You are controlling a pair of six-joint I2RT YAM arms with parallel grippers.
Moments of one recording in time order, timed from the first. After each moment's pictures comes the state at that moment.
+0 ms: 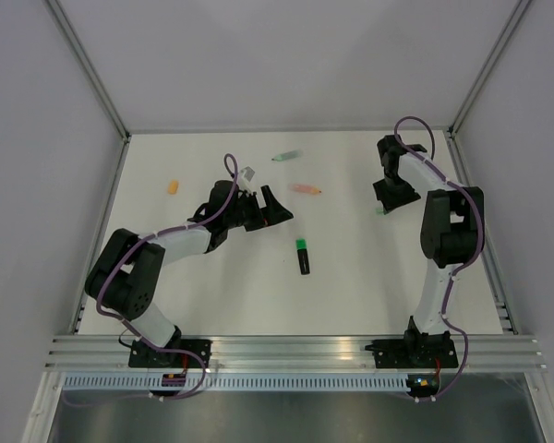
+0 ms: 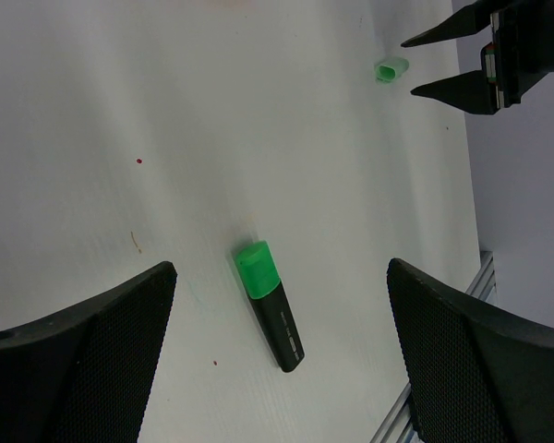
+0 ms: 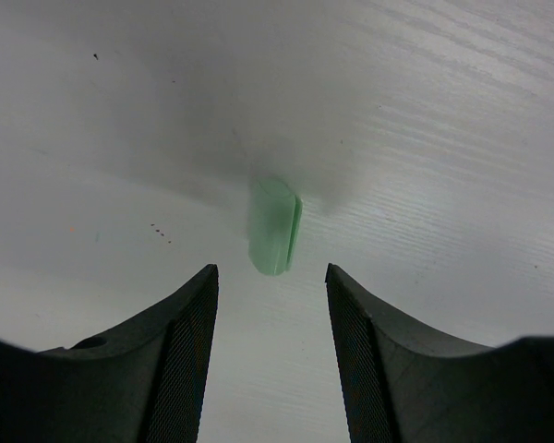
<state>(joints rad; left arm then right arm) -0.47 1.63 0.81 0.35 0.39 -0.72 0.09 2.03 1.58 -0.96 0.31 1.37</state>
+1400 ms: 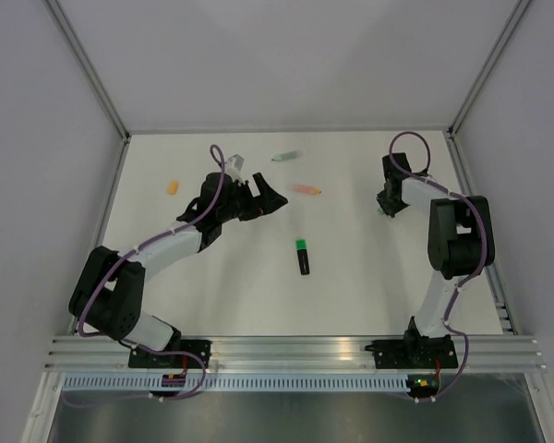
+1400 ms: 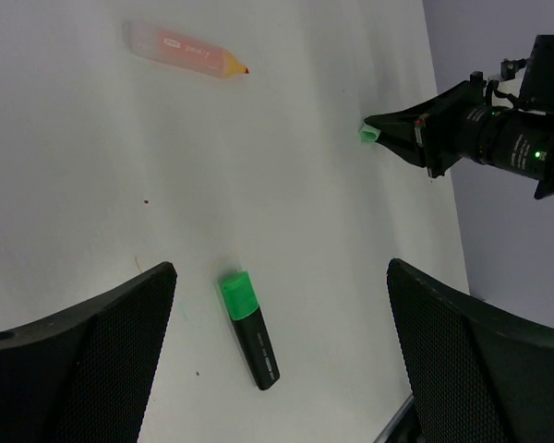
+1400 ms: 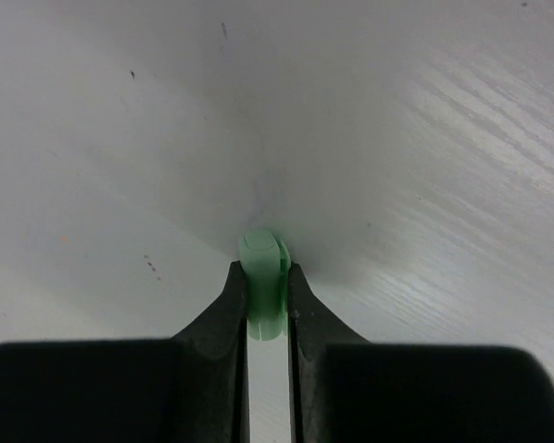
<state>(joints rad) -0.47 1.48 0.83 0.27 0.26 -0.73 0.07 1.94 1.27 -0.50 0.35 1.15</state>
